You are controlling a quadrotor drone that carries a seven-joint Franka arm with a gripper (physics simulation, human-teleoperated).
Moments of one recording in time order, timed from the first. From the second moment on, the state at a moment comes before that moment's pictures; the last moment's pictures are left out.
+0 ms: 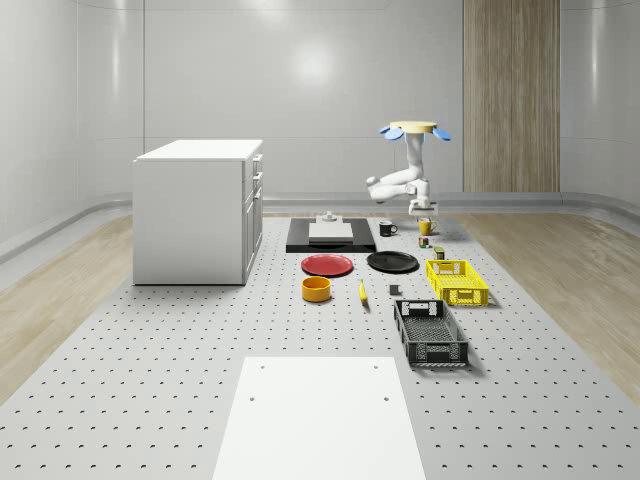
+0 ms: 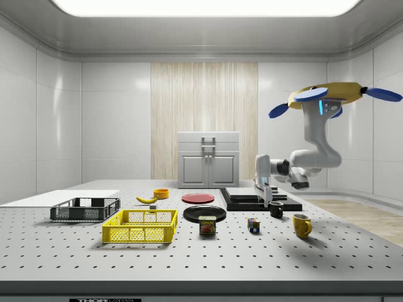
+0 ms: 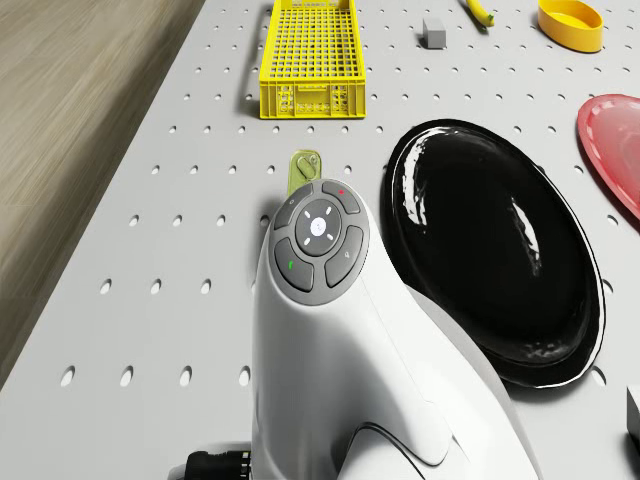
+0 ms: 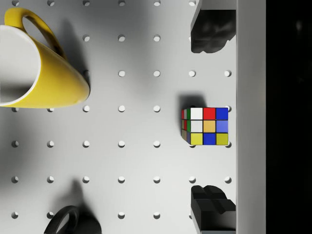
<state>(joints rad) -1.08 -1.19 1.30 -2.89 -1.93 1.27 1.61</state>
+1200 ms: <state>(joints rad) -1.10 -1.31 1.24 -2.87 -1.95 1.40 1.63</state>
